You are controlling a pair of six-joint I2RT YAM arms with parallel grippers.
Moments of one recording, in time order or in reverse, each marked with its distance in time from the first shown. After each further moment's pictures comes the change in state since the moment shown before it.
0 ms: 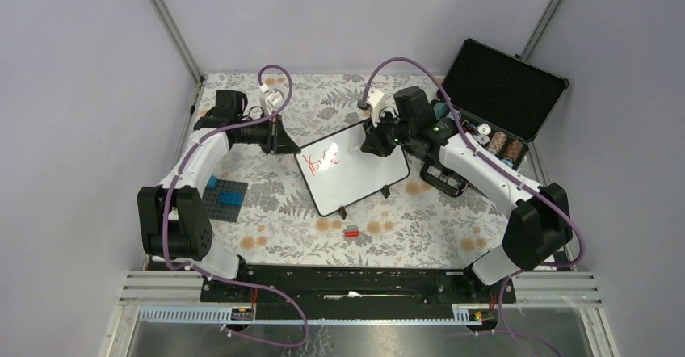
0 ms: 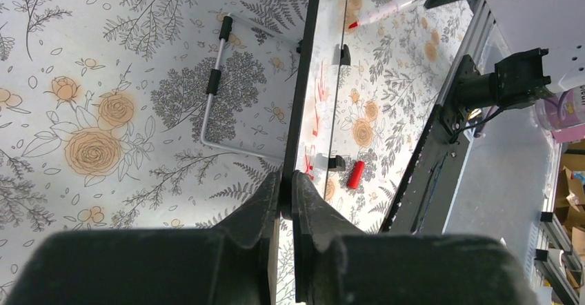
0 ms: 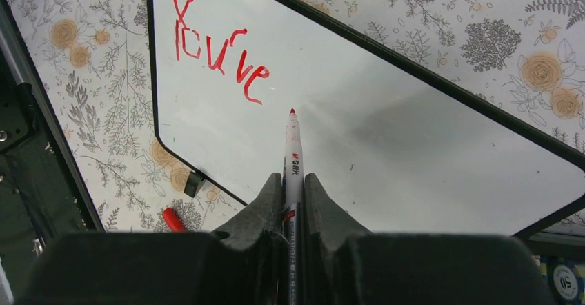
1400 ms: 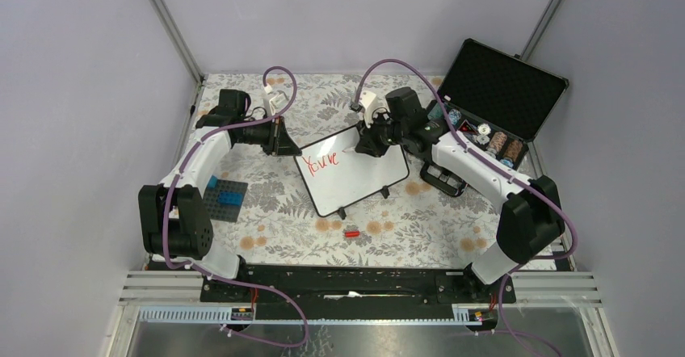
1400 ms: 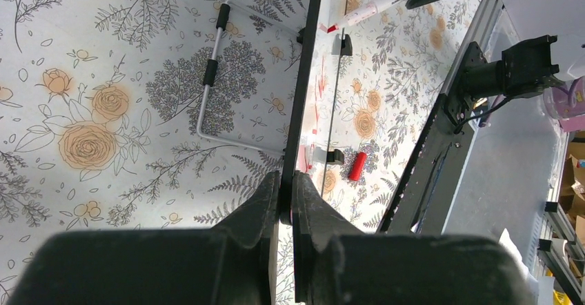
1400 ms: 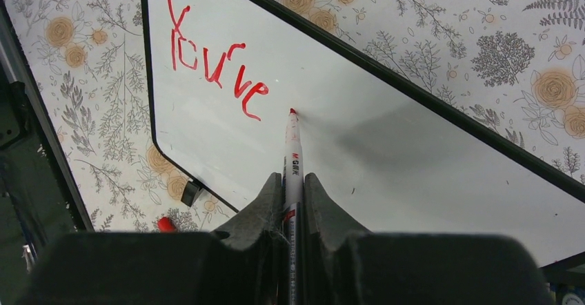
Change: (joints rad) left arm -0.019 0.016 0.032 -0.066 -0.027 0.043; right arm 0.012 0.051 0.017 0.027 0.000 -0.011
